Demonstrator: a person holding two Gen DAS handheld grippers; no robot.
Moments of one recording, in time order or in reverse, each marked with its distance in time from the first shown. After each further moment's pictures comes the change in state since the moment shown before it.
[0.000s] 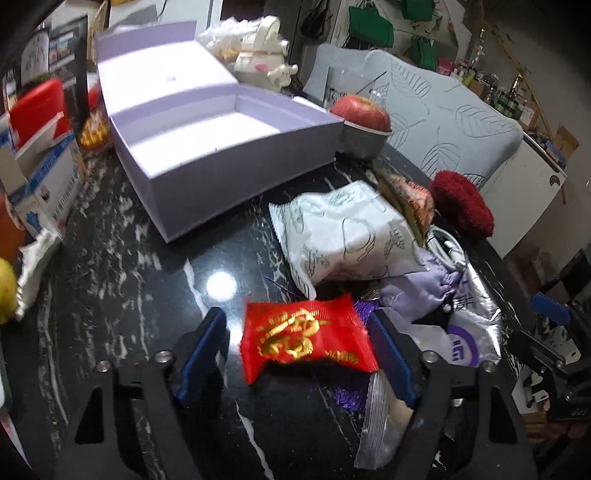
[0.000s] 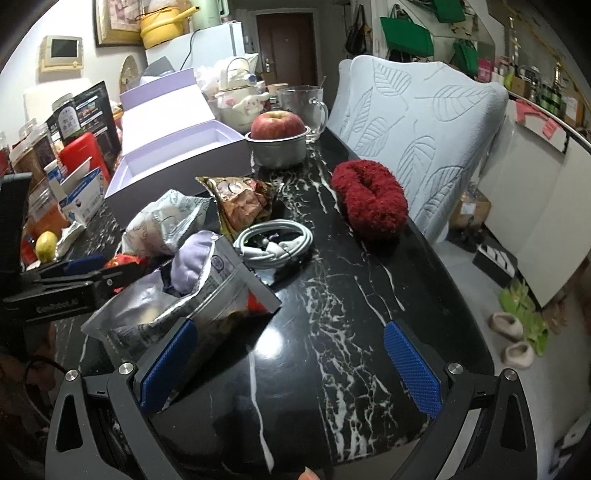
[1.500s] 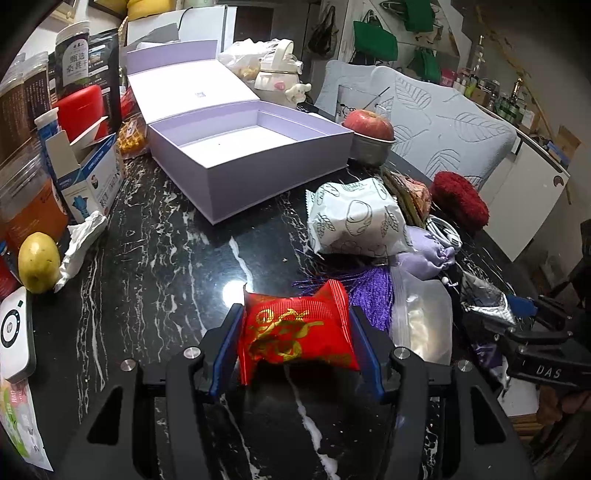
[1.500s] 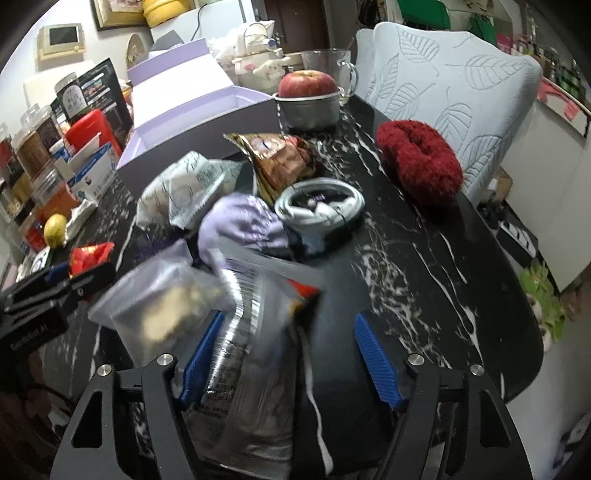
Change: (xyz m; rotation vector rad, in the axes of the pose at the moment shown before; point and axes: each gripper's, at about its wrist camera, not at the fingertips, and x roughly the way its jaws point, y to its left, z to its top) left arm -0.037 0.011 -0.034 -0.001 -0.057 0.059; right arm 0.027 0.024 -0.010 0.014 0.122 0.079
